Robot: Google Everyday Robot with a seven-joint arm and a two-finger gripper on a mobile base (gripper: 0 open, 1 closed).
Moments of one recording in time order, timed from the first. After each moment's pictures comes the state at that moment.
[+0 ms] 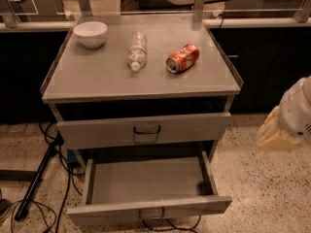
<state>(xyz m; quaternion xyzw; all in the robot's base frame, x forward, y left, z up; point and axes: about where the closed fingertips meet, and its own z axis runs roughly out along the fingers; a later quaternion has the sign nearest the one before) 0.399 -0.236 0.872 -0.57 0.81 0.00 0.13</state>
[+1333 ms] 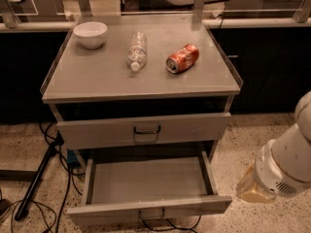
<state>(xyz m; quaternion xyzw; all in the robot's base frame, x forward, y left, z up) 0.338 -0.211 0.762 -0.57 0.82 0.07 0.08</state>
